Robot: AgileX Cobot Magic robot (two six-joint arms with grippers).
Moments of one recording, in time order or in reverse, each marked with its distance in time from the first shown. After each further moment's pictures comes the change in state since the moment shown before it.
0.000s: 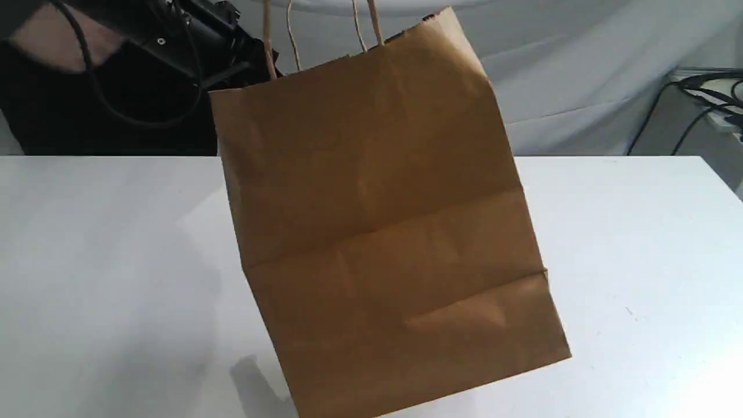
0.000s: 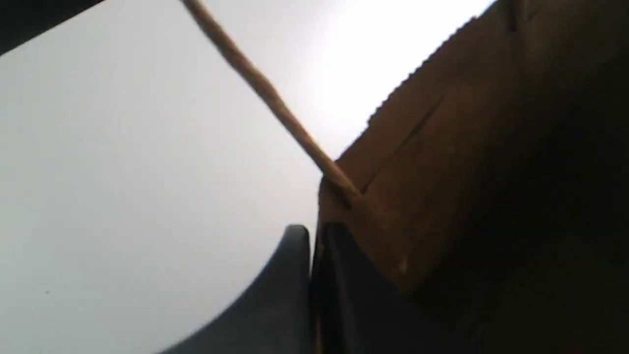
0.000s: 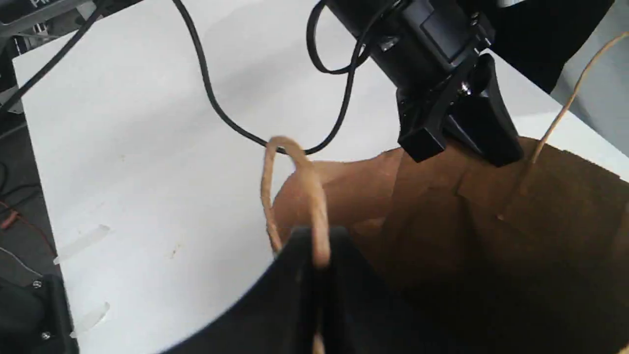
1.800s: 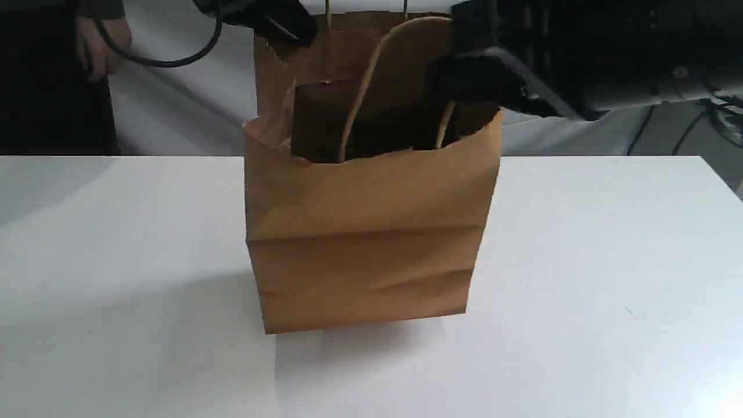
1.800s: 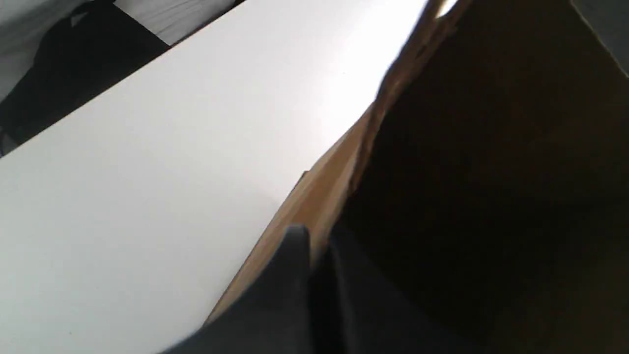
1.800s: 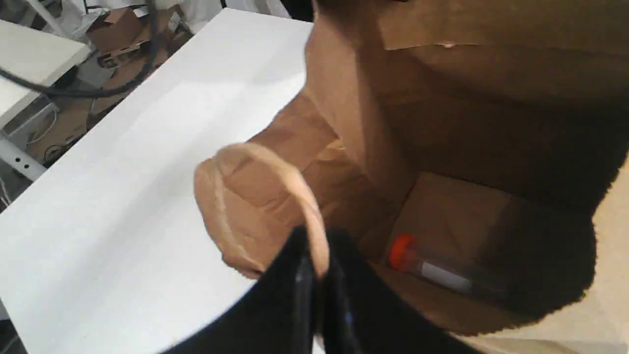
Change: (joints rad) left arm -0.082 -0.054 -0.171 0.121 0.048 -0.169; right arm -0.118 -0.359 0.808 0.229 -0.561 0.058
